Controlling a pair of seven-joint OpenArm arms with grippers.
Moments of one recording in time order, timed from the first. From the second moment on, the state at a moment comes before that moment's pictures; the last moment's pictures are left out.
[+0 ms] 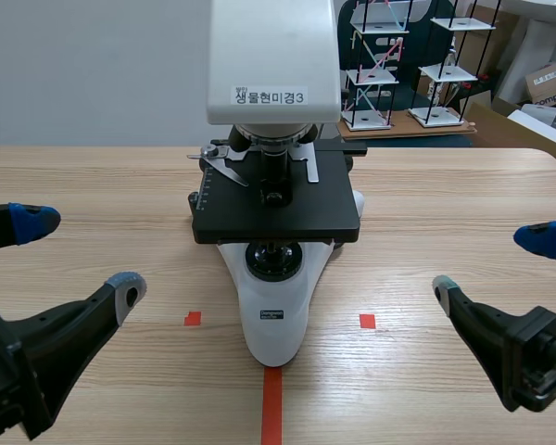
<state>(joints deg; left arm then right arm) 47.9 -32.4 -8.6 120.1 -21.5 -26.8 -9.5 -45.7 31.4 12.7 114.7 16.4 24.9 5.3</state>
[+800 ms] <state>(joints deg) 47.9 -32.4 -8.6 119.3 -21.4 -27.0 -11.9 -45.7 31.4 12.7 114.7 16.4 24.9 5.4</state>
